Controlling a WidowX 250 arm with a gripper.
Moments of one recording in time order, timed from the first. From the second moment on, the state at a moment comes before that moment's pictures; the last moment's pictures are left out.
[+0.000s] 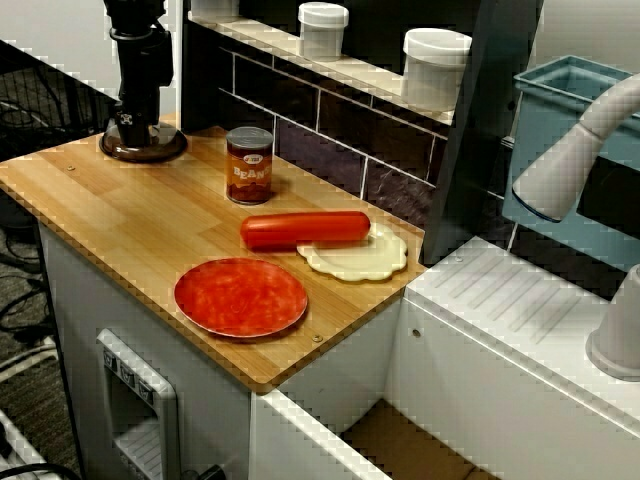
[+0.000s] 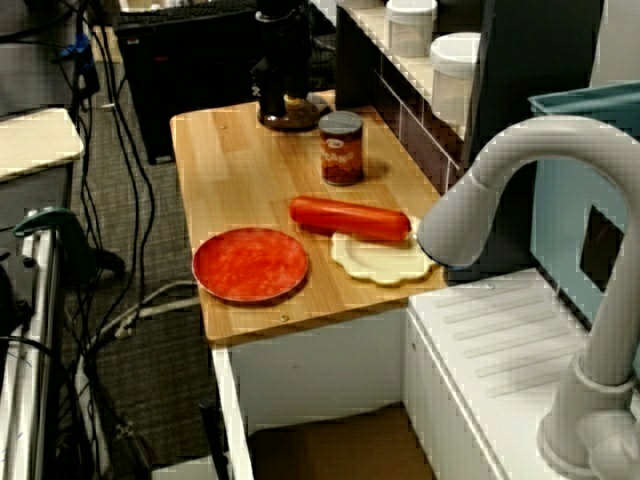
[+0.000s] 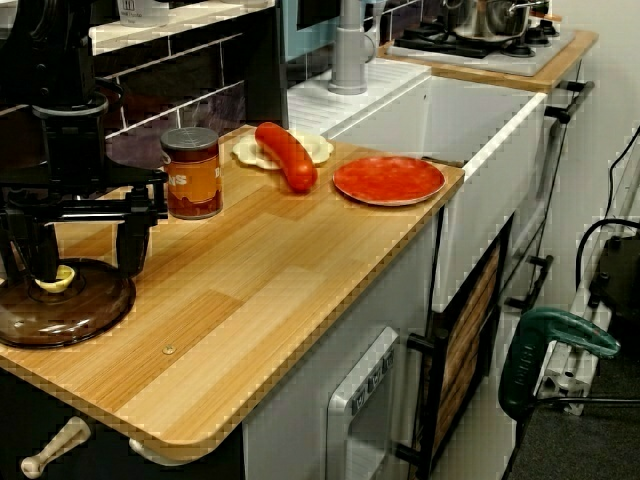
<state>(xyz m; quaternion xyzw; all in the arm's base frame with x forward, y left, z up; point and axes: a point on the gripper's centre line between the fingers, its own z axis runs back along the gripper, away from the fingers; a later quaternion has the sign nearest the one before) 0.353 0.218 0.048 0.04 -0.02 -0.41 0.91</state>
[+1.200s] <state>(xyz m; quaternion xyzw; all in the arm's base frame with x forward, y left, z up) 0.344 0.223 0.056 0.00 -0.03 -0.39 0.92</state>
